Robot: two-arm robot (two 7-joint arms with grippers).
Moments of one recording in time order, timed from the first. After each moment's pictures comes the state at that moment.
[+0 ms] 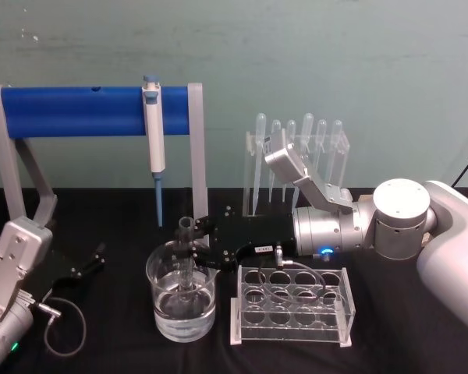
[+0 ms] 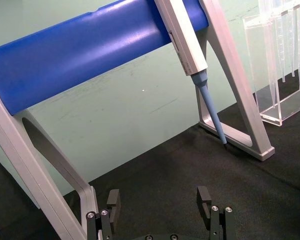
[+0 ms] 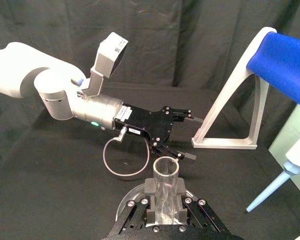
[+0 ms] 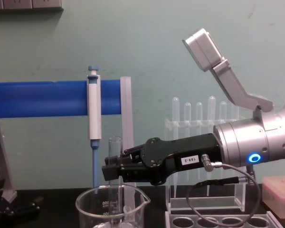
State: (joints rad) left arm -0.20 0.60 0.45 -1.41 -0.25 -0.12 0.03; right arm 0.87 0.28 -0.81 -0.90 0.48 -0.14 1.09
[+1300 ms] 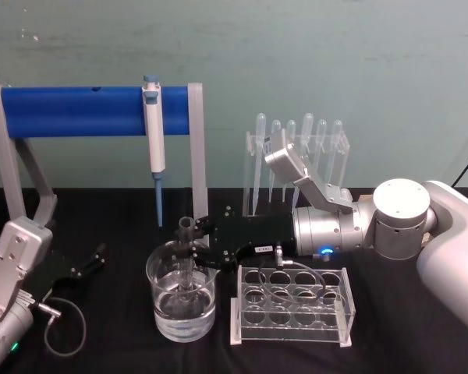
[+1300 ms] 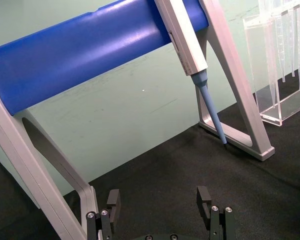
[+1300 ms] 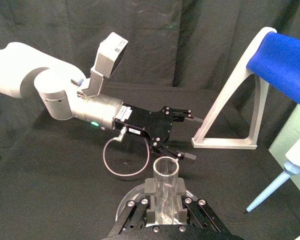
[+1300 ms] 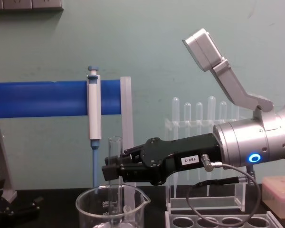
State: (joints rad) left arm -0.20 0.60 0.45 -1.41 -0.25 -0.12 0.03; right arm 0.87 0.28 -0.81 -0.90 0.48 -0.14 1.09
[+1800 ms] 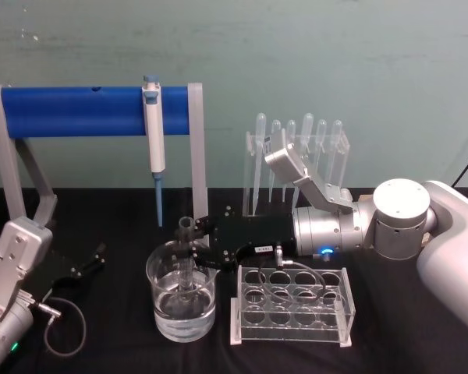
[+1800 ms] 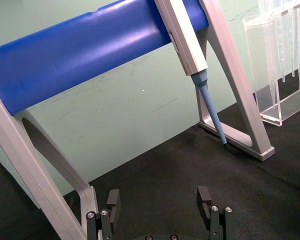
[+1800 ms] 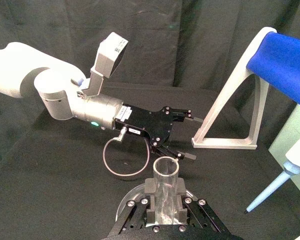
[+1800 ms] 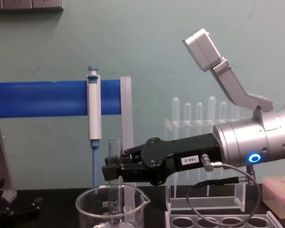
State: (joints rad) left arm -0.20 0.60 0.45 -1.41 -0.25 -0.12 0.03; right arm 0.87 0.28 -0.81 -0.90 0.48 -0.14 1.09
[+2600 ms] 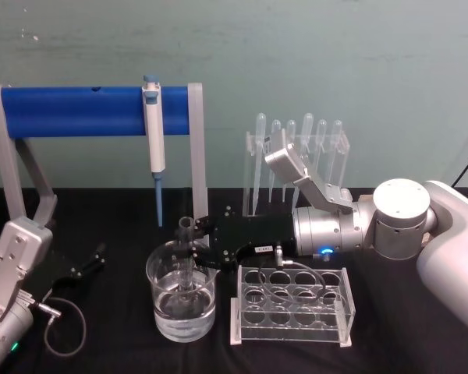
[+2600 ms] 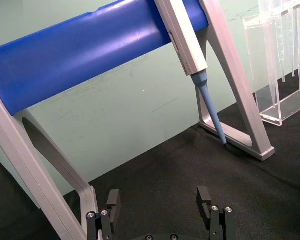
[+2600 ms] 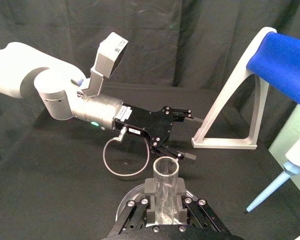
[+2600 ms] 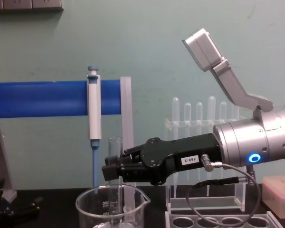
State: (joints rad) left arm -0.20 0.60 0.45 -1.41 -0.25 -0.12 0.03; right arm 0.87 0.28 -0.81 -0.90 0.48 -0.14 1.09
